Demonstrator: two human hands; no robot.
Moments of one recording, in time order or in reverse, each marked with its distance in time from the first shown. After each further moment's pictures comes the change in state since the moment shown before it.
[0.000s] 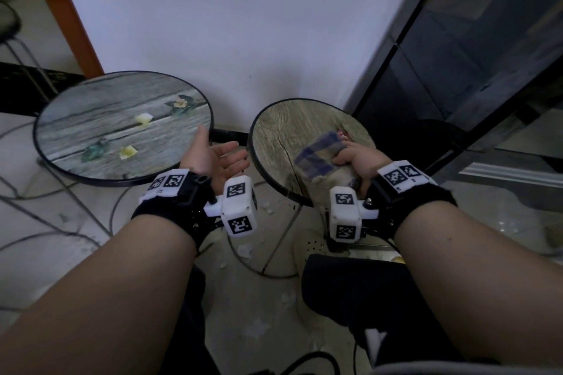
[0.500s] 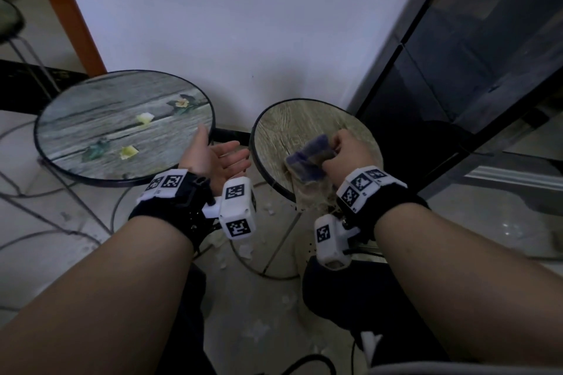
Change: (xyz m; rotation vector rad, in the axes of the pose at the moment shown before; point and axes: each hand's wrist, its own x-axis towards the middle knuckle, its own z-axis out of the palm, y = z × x) left_hand 0.003 -0.001 -0.002 0.021 0.006 0.010; right_hand 0.002 0.000 0.024 -0.592 0.328 -0.184
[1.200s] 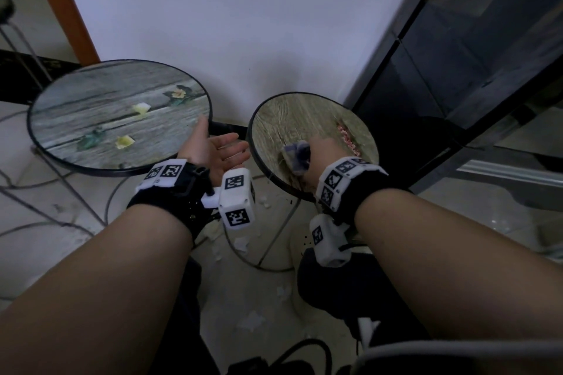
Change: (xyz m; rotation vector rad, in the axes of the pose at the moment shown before) left_hand -0.008 0.000 0.004 -0.022 -0.019 -0.009; right_hand -0.013 -0.037 0.002 -0.402 -0.336 -0.154
